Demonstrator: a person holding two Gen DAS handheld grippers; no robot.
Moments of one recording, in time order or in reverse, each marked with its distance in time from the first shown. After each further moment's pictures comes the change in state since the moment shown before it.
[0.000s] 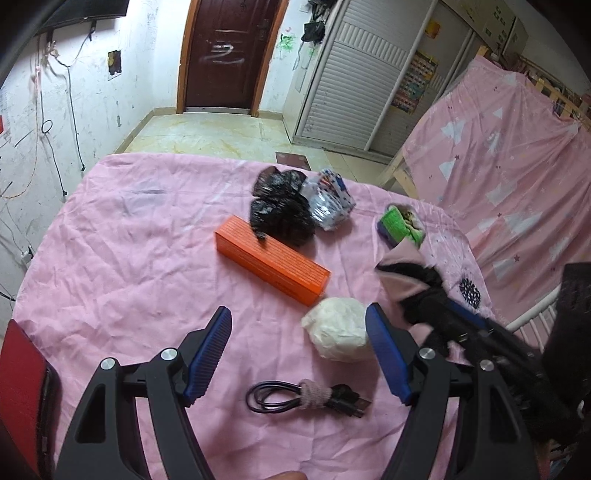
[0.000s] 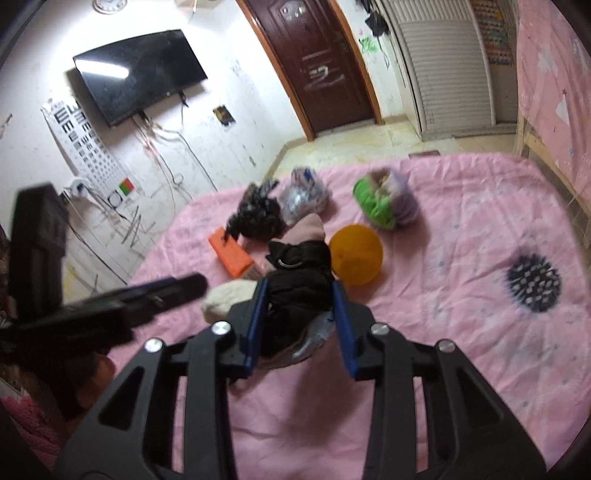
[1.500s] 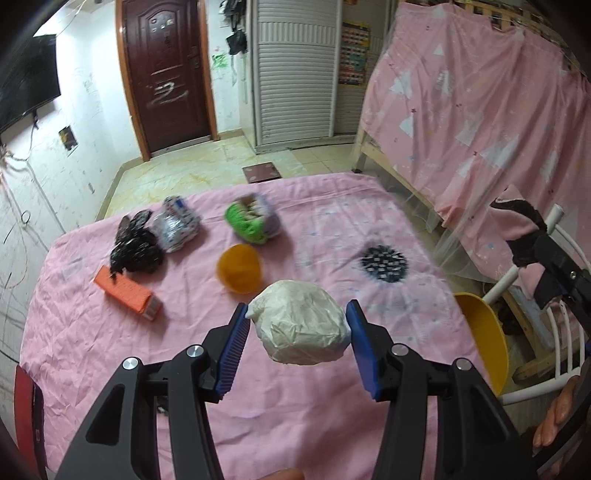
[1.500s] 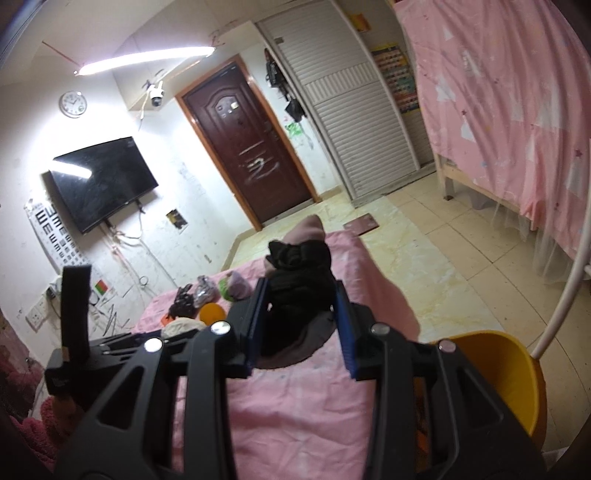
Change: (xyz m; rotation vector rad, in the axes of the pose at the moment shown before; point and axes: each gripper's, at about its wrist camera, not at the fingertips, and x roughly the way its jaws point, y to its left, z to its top) left arm 0.000 -0.176 -0.026 0.306 -0.019 0.059; right arm -0.182 -0.142 -0.031 0.209 -0.340 -0.154
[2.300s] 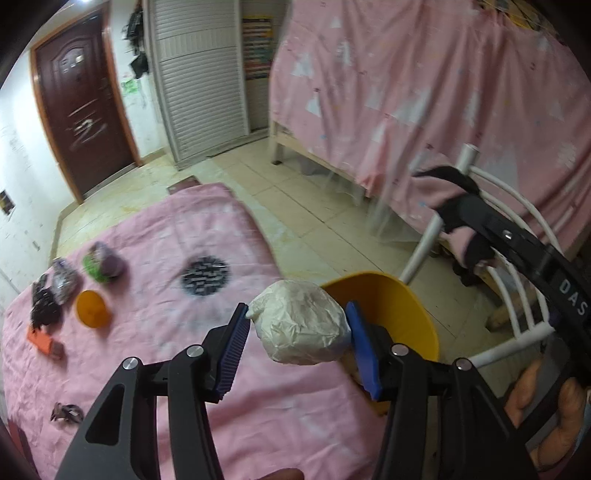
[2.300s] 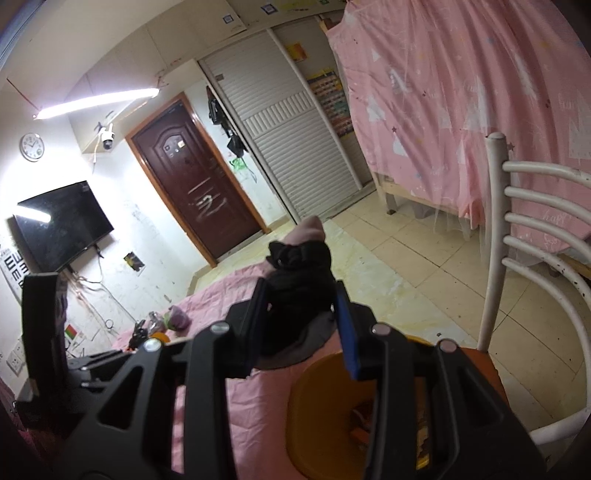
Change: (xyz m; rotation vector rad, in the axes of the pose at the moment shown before) left arm -0.005 -0.153 -0.005 0.256 0.029 -0.193; right arm -0.062 -0.069 0.001 0.113 -0.120 -0.173
